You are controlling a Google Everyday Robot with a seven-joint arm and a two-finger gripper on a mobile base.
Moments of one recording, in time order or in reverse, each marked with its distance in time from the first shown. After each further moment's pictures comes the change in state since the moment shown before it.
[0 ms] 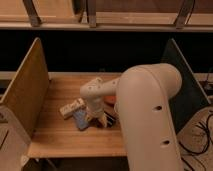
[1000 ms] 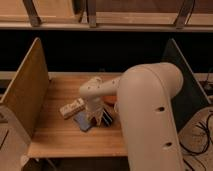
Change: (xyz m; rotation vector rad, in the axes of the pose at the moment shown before) arm -0.003 0.006 -0.019 -0.008 -0.048 -0.050
